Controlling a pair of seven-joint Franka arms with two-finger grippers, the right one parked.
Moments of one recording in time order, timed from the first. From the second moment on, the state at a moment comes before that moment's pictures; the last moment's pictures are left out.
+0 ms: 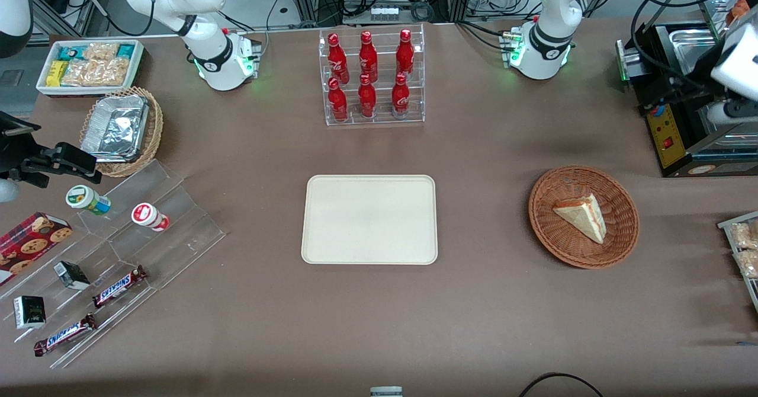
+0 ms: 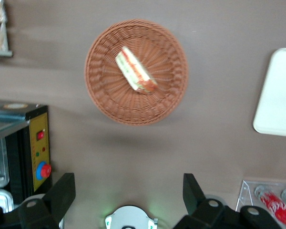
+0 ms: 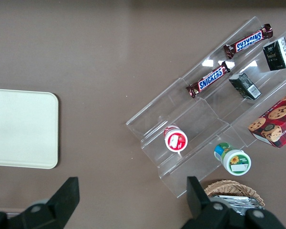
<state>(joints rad) -0.03 -0.12 0.02 -1.73 0.02 1.48 -0.17</state>
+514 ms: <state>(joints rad) 0.01 0.06 0.08 -1.82 0.03 1.70 -0.50</state>
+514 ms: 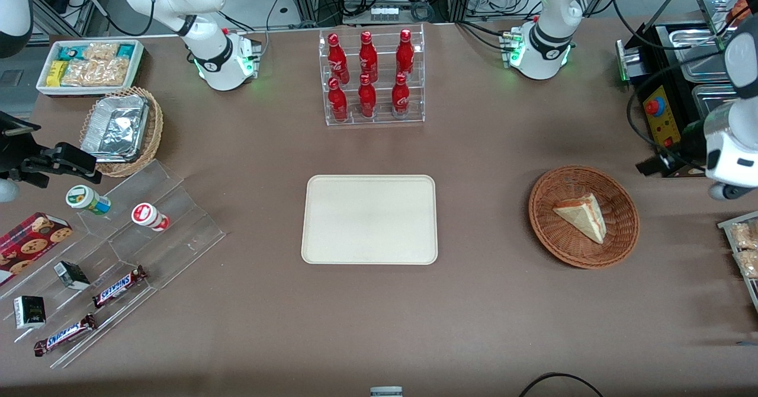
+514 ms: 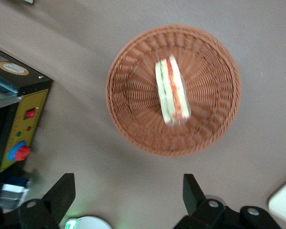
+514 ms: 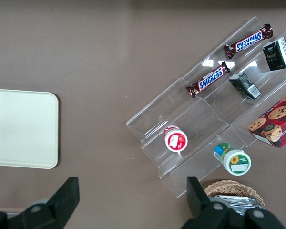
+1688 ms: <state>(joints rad) -0.01 0.23 0.07 -2.17 -0.03 2.33 -0.99</state>
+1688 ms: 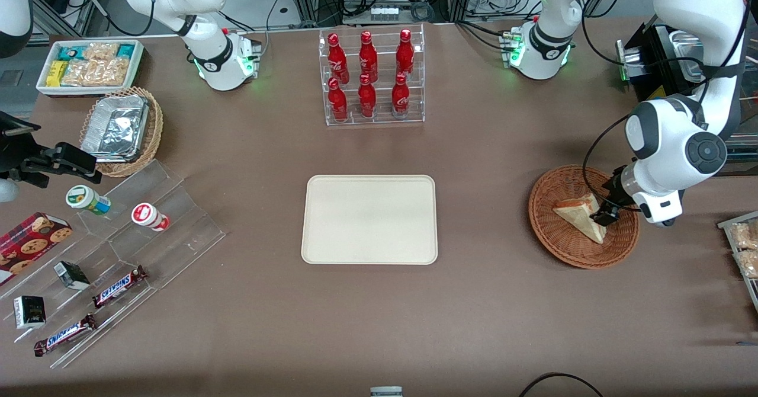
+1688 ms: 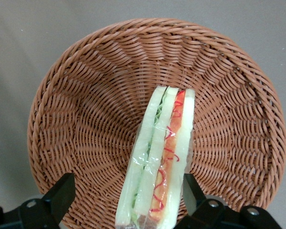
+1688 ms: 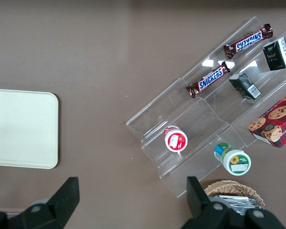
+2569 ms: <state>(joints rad) -0.02 0.26 0.05 -2.18 -0.07 2.35 -0.99</state>
